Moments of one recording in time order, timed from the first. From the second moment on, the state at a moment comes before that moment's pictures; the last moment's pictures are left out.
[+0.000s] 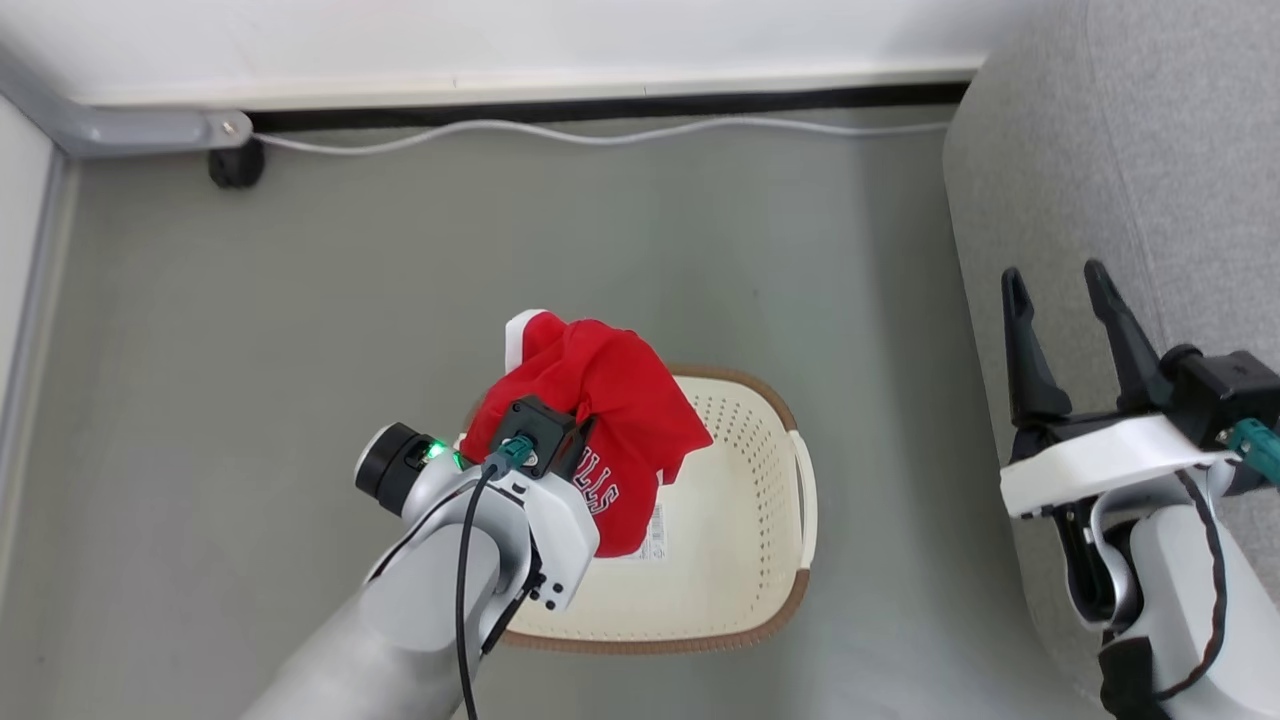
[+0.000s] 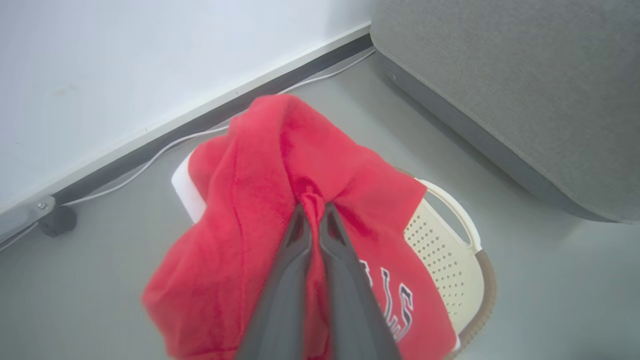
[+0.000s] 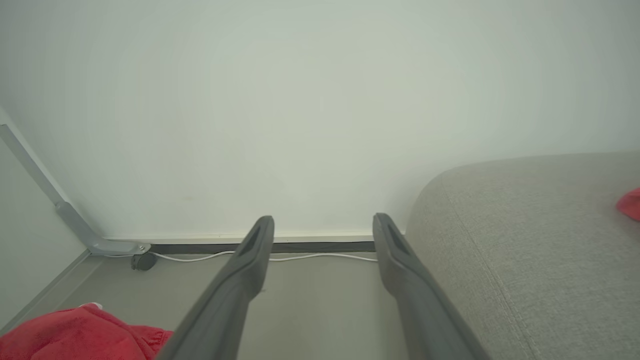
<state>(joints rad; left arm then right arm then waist) -0.76 0.04 -1.05 1.04 -0.62 0.02 -0.24 -0.42 -0.10 0.08 0.38 0.25 0.13 -0.26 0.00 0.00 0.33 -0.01</state>
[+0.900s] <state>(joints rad) -0.61 0.04 -0.64 0.61 -0.55 0.04 -0.25 -0.26 -0.09 0.10 0.44 0.24 0.13 -0.26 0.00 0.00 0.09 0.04</state>
